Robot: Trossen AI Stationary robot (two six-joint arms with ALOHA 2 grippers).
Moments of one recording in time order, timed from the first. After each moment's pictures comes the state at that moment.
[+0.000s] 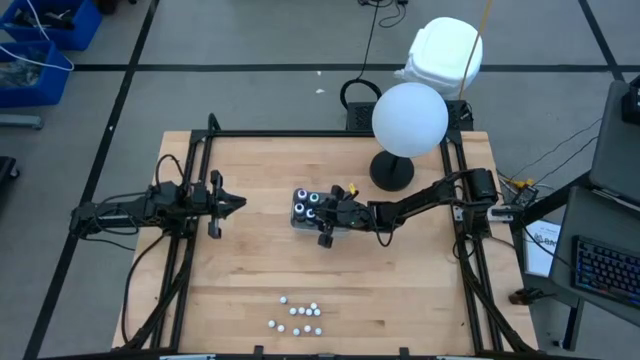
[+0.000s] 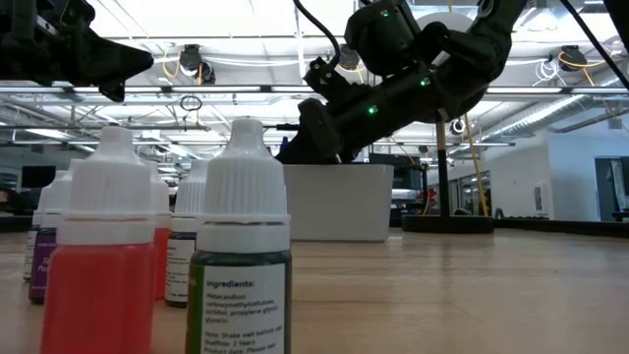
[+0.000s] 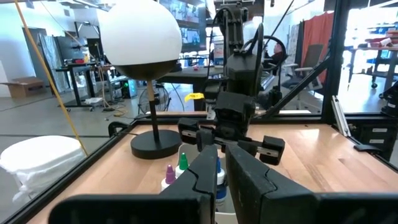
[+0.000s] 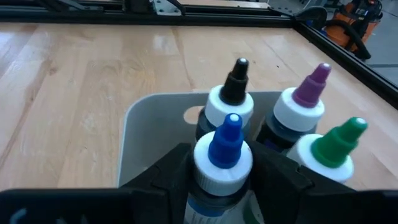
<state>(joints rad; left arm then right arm) 0.06 0.07 0.12 0.03 -0.01 0.04 0.04 1.92 0.93 0.56 0.31 0.02</state>
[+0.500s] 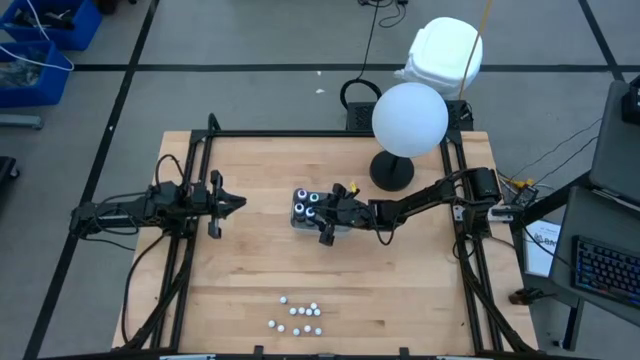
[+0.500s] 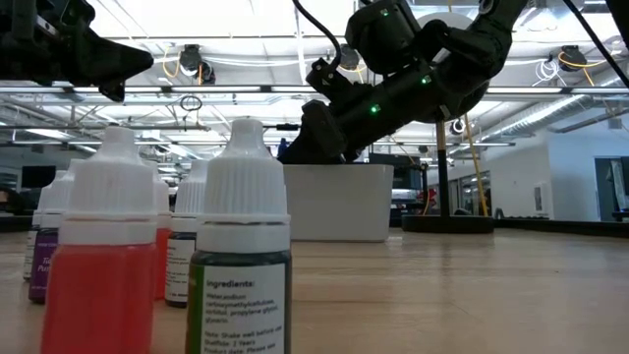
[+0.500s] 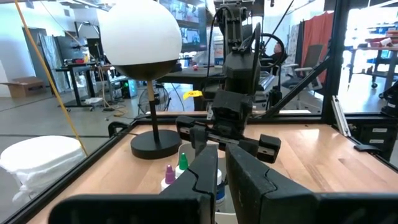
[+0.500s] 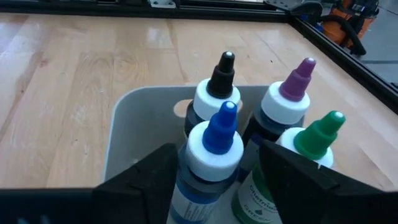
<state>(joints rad) 0.06 0.07 0.12 0.03 -0.01 0.04 0.03 1.90 0.93 0.53 0.31 0.01</state>
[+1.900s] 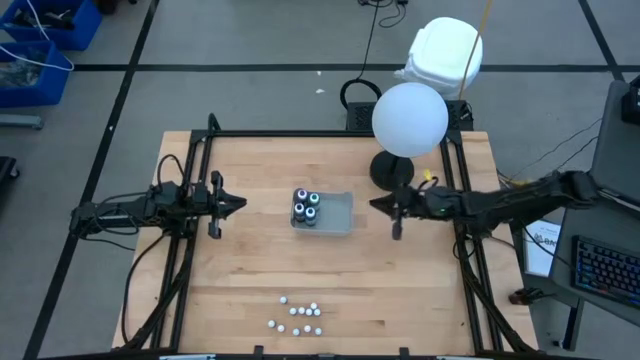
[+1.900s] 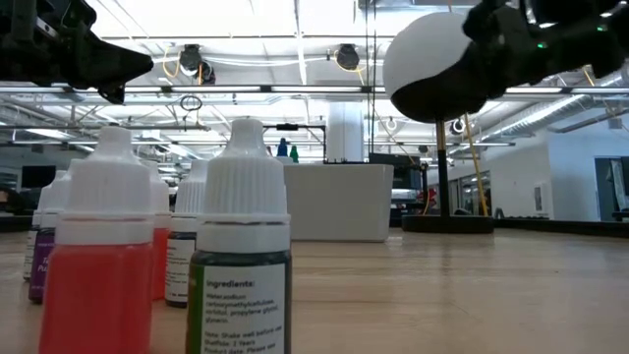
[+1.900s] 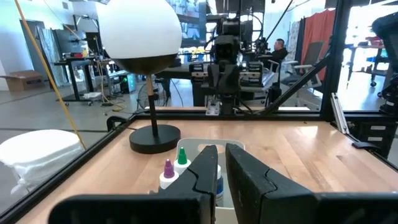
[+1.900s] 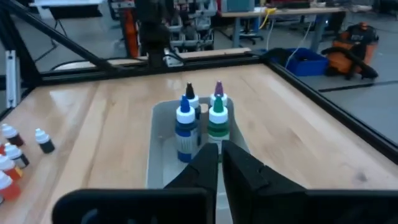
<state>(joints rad) 0.06 0.07 0.12 0.01 -0.01 0.02 0.04 0.90 0.33 0.35 0.23 0.09</state>
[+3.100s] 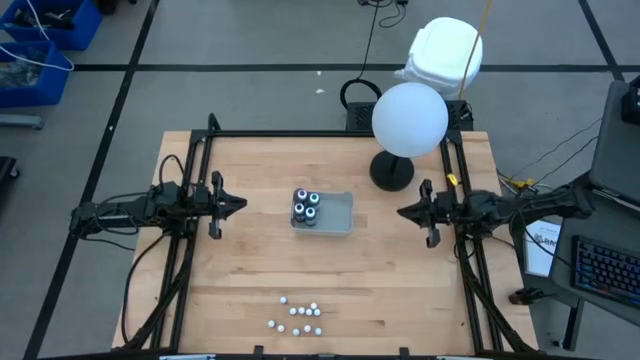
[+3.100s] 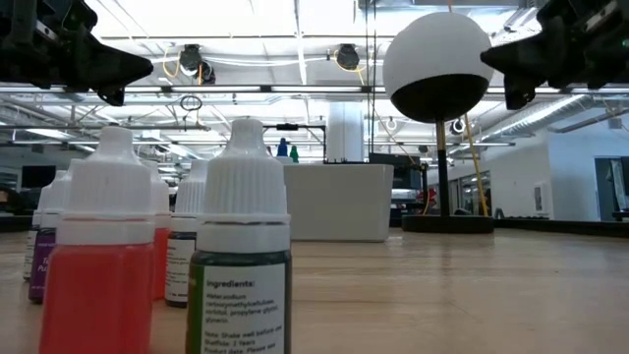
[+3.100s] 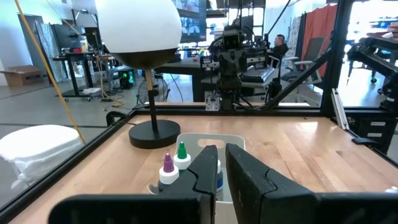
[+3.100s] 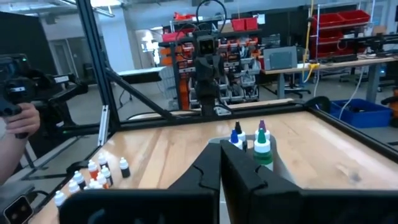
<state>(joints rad) 0.06 0.07 0.12 -0.01 -0.01 0.02 0.13 0.31 0.09 0.29 0.13 0.12</state>
